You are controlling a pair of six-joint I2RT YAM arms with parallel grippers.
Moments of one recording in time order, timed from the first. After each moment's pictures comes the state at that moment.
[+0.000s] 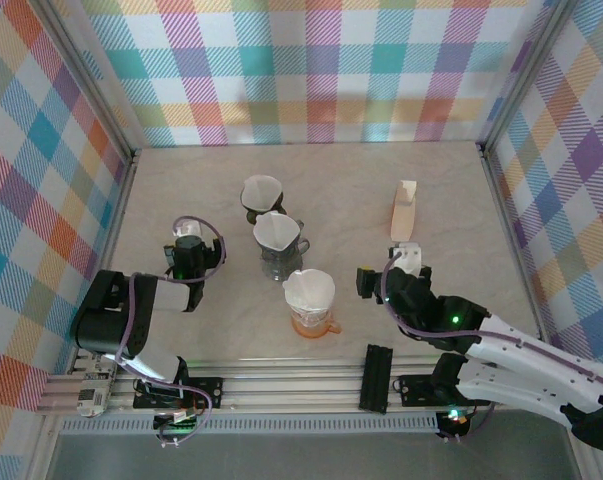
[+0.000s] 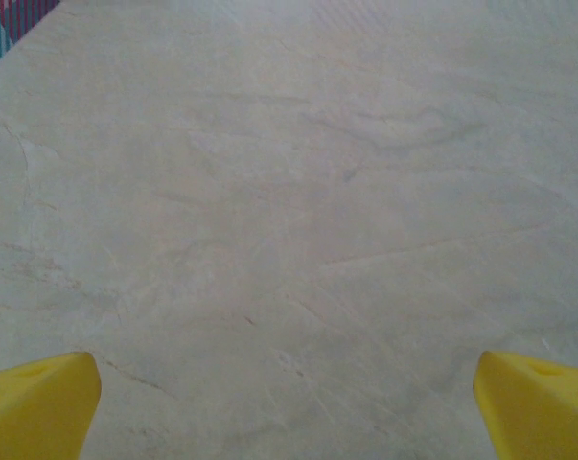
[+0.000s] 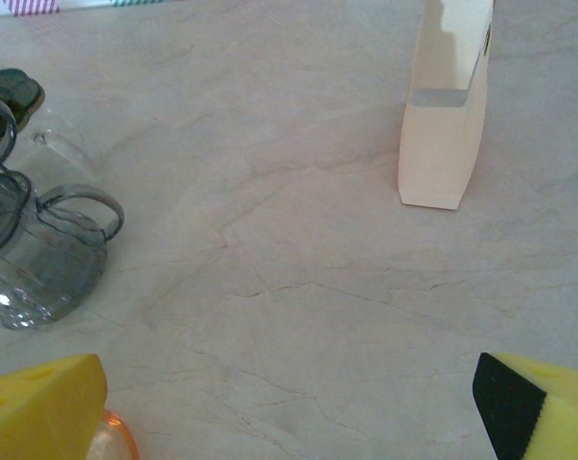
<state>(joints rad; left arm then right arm) -0.12 1.56 0.40 0.68 -0.30 -0.13 1.00 0.78 0.68 -0.63 0.69 0.64</state>
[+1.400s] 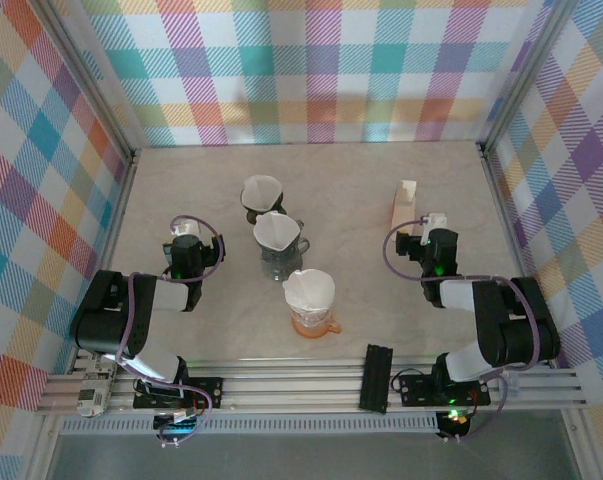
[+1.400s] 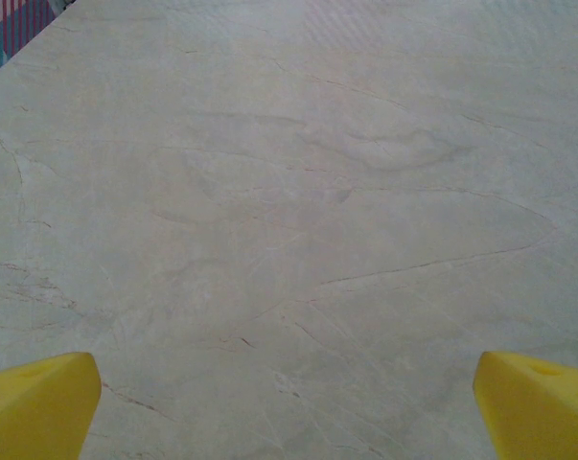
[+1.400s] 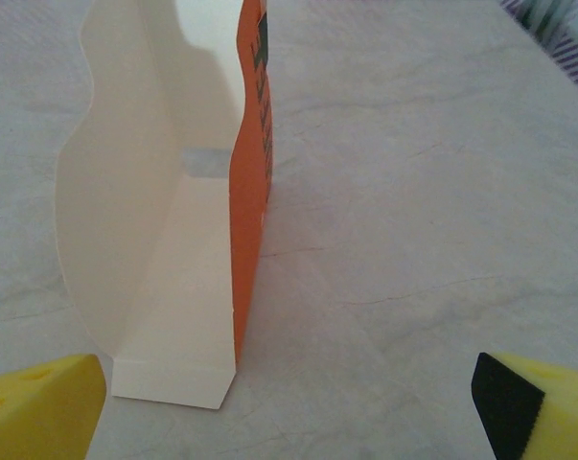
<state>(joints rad) -0.11 1.56 0.40 0.71 -0.28 -0.13 0.08 1.49 0.40 0.64 0.12 0.03</state>
